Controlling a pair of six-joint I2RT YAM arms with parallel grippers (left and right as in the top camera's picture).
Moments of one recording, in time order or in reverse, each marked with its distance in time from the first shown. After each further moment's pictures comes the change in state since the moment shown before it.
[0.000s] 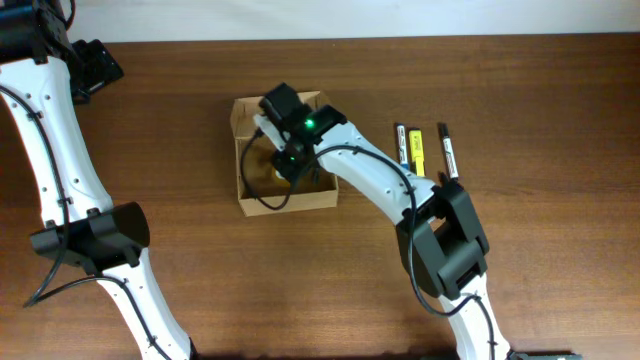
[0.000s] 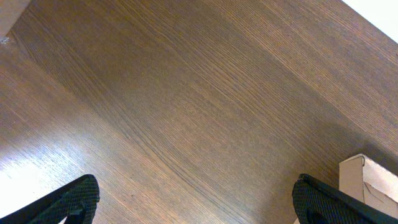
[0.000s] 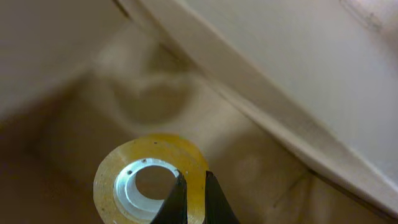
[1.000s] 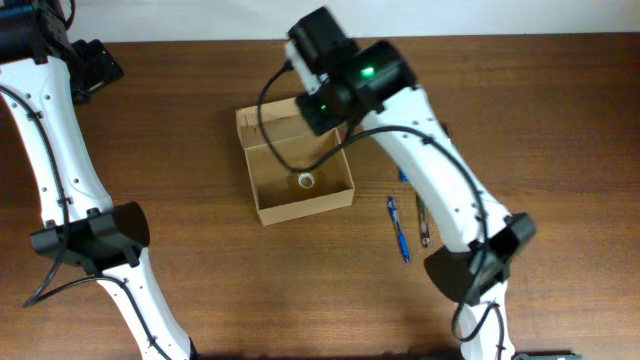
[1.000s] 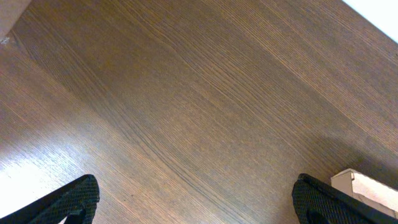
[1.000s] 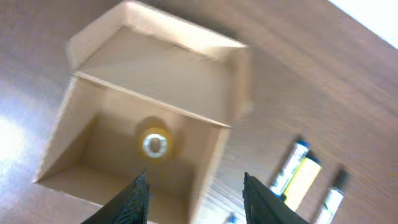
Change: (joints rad) left arm 0.000 0.000 0.000 0.000 0.000 0.000; right arm -0.085 -0.101 0.542 -0.536 0.133 0.116
